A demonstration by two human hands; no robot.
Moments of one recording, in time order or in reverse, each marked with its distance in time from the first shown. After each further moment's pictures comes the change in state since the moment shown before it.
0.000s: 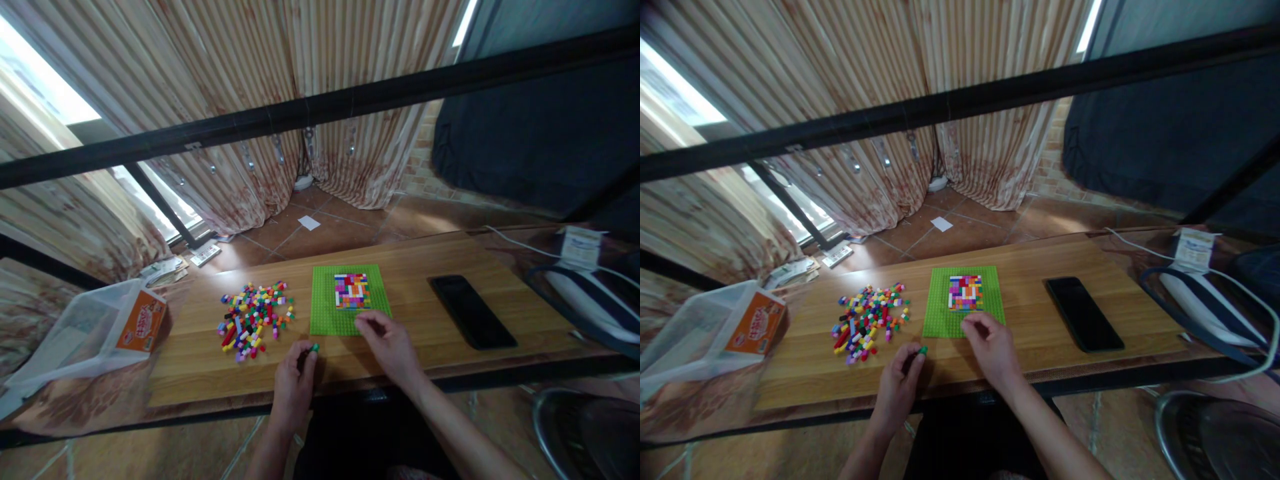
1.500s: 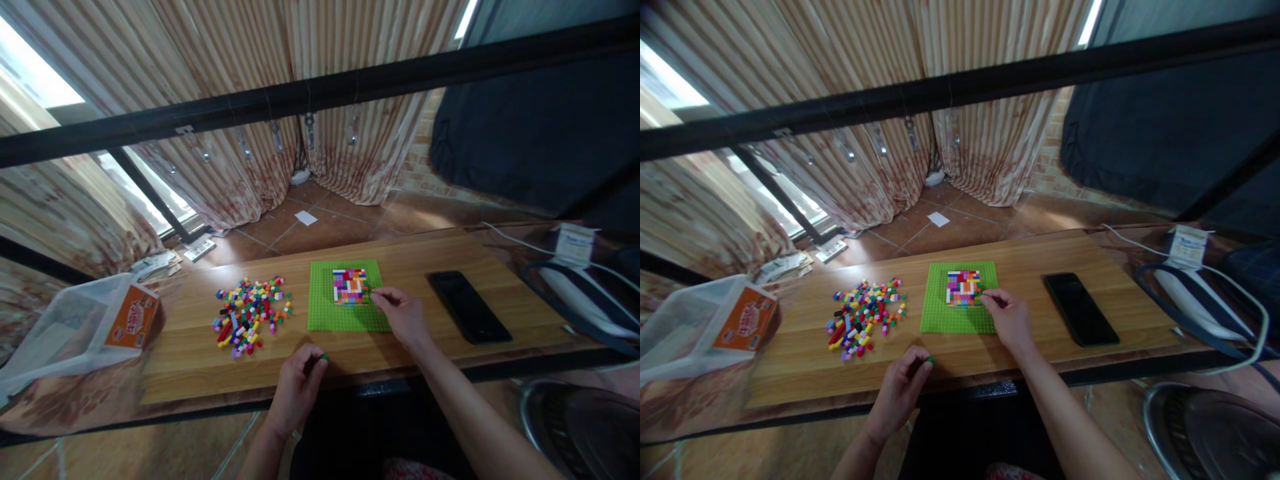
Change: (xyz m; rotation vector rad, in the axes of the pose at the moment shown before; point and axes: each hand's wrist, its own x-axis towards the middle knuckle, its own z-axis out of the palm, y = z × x) left_hand -0.006 0.015 -0.007 -0.001 -0.248 0.096; right_hand 0.042 0.022 -0.025 0.039 0.187 0.124
